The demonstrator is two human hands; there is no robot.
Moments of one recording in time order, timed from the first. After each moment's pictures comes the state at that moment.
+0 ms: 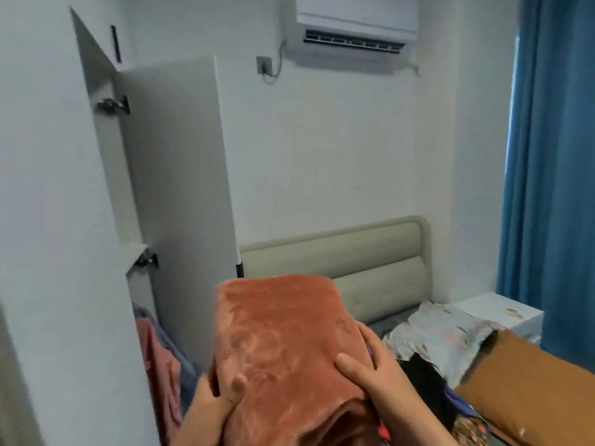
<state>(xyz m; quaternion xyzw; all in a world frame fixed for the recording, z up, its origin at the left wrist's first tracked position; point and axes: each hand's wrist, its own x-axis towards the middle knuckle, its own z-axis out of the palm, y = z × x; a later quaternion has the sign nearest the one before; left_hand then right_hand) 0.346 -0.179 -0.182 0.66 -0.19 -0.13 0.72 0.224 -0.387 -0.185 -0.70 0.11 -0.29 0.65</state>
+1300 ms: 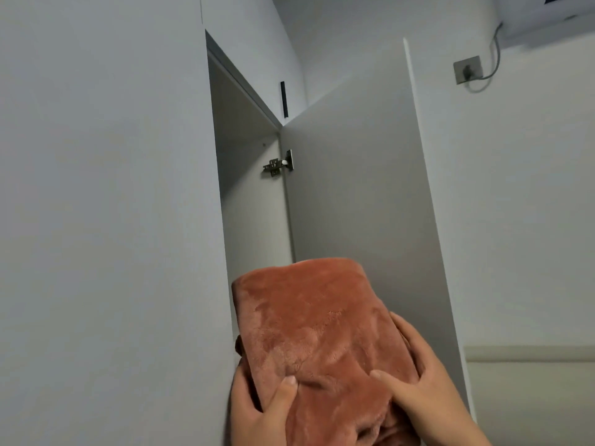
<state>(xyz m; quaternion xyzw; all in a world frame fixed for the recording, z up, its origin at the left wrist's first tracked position) 0.777 -0.195 -0.083 0.58 -0.06 0.32 0.75 0.792 -0.390 -0.077 -0.65 -0.24 -0.27 0.67</state>
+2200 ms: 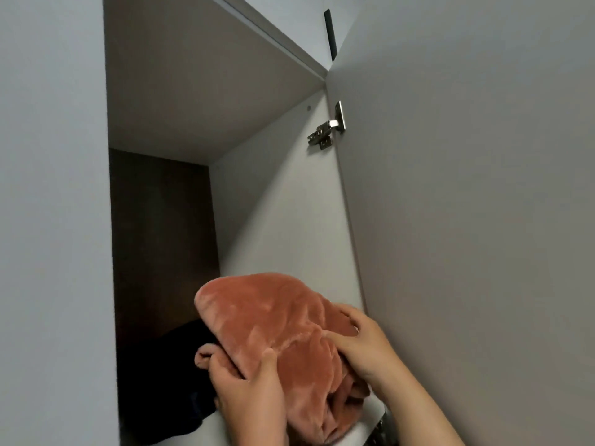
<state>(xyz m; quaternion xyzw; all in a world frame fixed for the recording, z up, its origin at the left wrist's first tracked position) 1.000 -0.153 -0.045 0.54 0.26 0.53 0.60 1.103 -0.274 -0.032 -0.65 -0.34 -0.06 0.68</state>
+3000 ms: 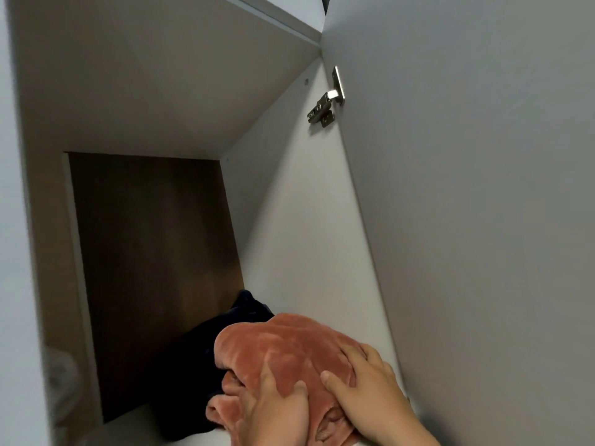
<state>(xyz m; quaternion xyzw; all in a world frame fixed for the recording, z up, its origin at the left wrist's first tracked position) 1.034 -0.132 -0.075 0.81 0.53 0.23 0.13 1.138 -0.240 -0.098 -0.82 -0.31 -0.10 0.47</state>
